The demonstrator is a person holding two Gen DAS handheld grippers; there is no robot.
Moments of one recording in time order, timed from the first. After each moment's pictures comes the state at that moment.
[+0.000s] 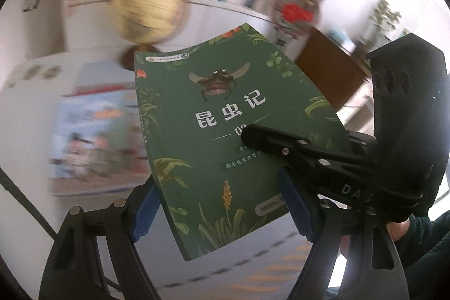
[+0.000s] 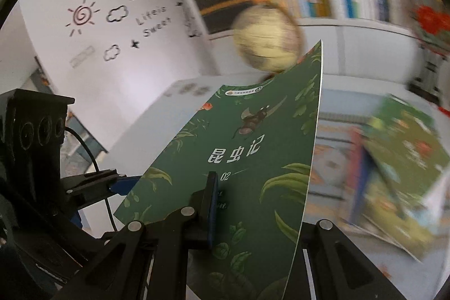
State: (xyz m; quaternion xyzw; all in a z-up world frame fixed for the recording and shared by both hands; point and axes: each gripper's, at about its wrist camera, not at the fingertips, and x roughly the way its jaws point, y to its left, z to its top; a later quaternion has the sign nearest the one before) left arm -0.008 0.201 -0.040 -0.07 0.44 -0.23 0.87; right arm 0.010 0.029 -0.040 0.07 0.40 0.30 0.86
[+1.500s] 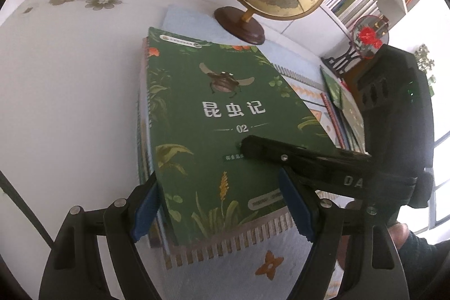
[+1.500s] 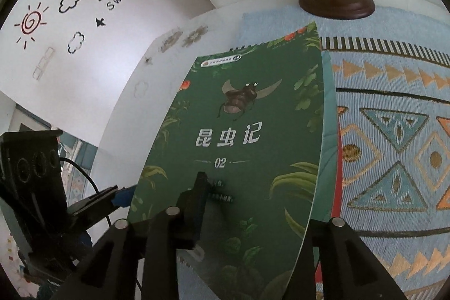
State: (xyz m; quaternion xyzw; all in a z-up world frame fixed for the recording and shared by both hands) left arm 0.101 0.379 -0.172 -0.16 0.51 -0.21 0.82; right arm 0.148 0.214 -0.187 0.15 0.55 0.27 0.78
